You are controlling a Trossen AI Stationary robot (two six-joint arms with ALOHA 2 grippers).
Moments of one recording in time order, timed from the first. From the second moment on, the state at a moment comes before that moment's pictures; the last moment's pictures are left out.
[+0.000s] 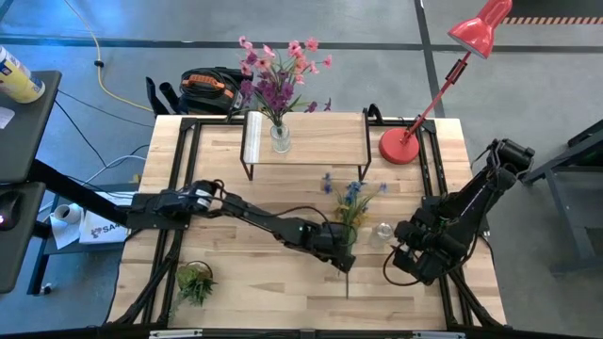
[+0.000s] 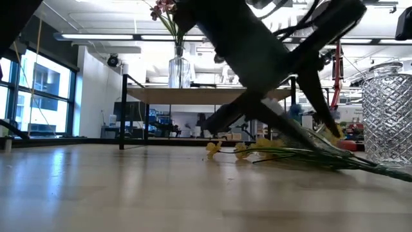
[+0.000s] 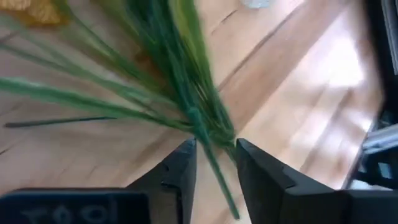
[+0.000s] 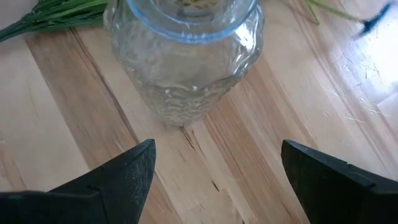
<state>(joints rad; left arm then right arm) -0.27 2.28 1.73 -0.31 -0.09 -1.23 0.92 1.30 0.72 -1.02 0.51 1.42</state>
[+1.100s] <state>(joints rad) -0.28 2.08 1.73 -0.53 -0.27 -1.13 0.92 1.30 0.72 -1.03 0.52 1.43</state>
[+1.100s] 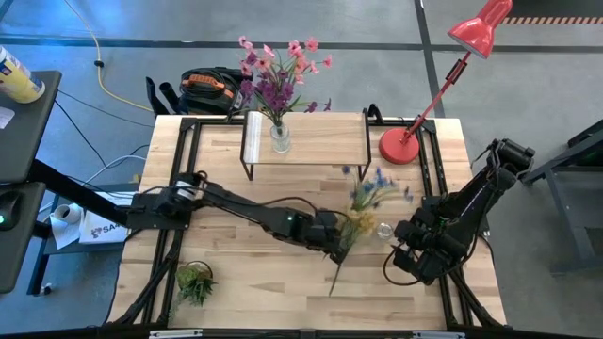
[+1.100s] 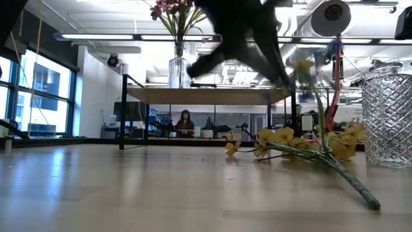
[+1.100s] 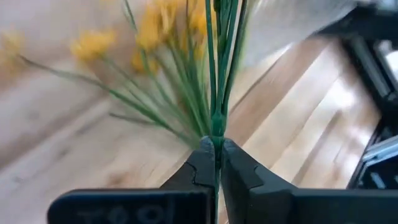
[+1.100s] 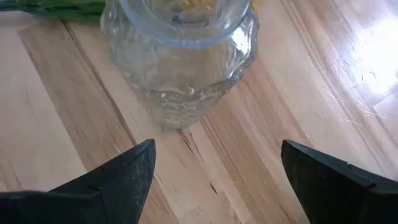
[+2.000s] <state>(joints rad) -0.29 2.05 1.72 0.06 -0.44 -0.24 1.01 1.29 1.30 -1.36 0.69 1.36</state>
